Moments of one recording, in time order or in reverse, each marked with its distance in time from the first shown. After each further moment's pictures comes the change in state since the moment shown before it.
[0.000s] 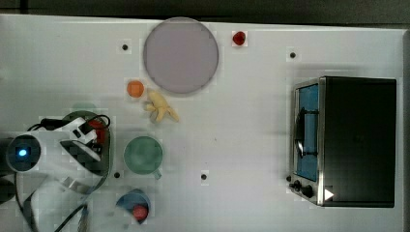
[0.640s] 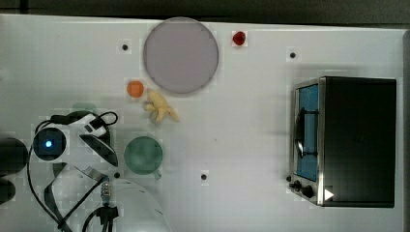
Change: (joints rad) arm -0.006 0.182 -0.037 0.037 -0.087 0.167 -0.014
